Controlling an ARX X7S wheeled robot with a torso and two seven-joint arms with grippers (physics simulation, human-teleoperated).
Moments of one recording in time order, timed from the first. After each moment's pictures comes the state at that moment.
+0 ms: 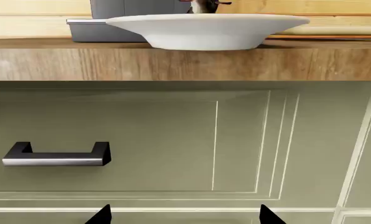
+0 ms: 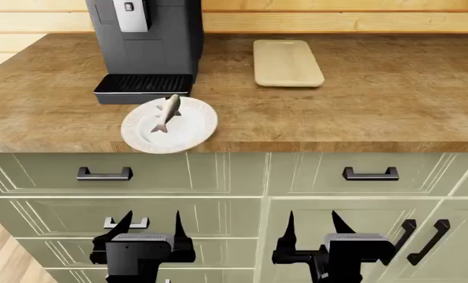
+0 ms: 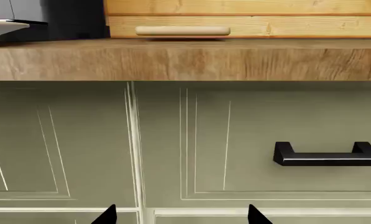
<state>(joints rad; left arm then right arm) 0.00 0.00 0.00 0.00 0.00 0.00 0.00 0.00 0.00 0.00 0.00 0.00 0.00 0.00</state>
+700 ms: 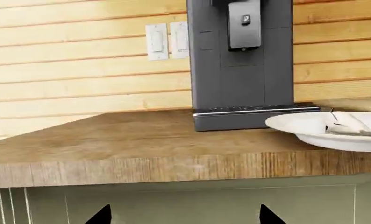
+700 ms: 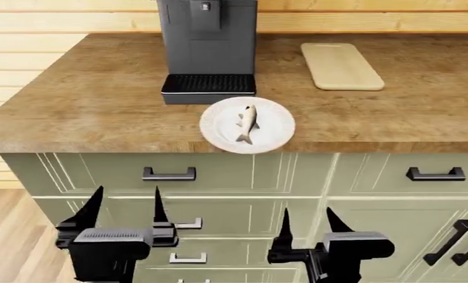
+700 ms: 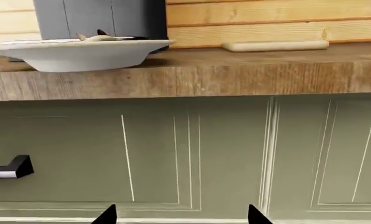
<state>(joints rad) 0.03 -0.11 0.03 0.19 -0.03 0.08 -0.09 -0.01 0.07 -0.09 -0.05 0.10 0.00 0.05</state>
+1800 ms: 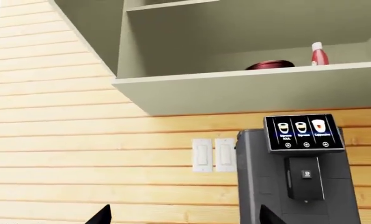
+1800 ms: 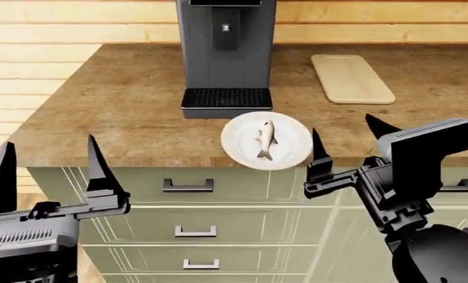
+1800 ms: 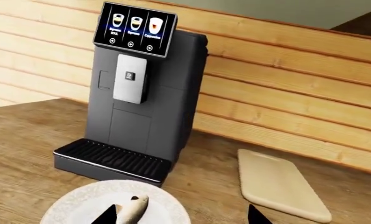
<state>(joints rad) 0.00 -0.20 -0.07 0.52 -0.12 0.09 -0.17 0.40 0.37 0.01 -0.75 0.33 0.95 -0.02</state>
